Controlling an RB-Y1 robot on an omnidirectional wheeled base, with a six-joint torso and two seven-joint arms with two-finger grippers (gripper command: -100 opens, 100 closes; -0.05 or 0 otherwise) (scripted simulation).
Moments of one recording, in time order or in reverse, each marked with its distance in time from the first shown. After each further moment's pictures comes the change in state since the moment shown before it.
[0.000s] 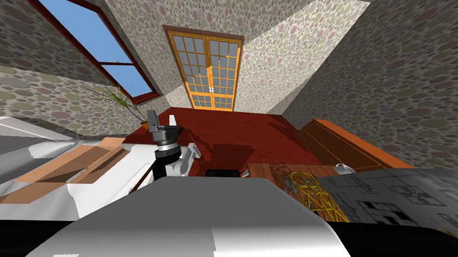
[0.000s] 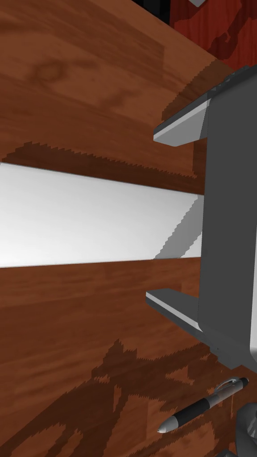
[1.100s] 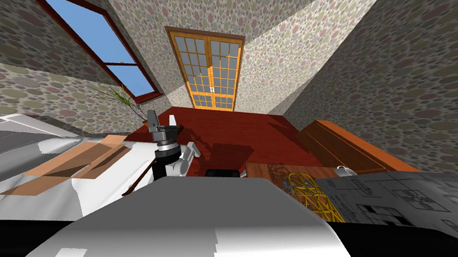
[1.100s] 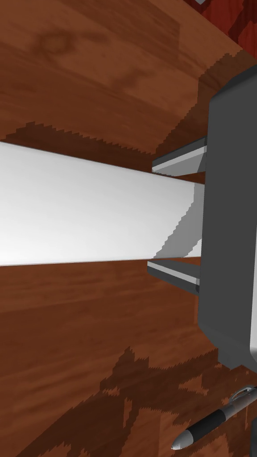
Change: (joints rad) left arm 0.000 0.000 0.000 0.000 0.000 0.000 0.000; right arm -0.011 0.077 0.014 0.027 -0.029 0.068 0.024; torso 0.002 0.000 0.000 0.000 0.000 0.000
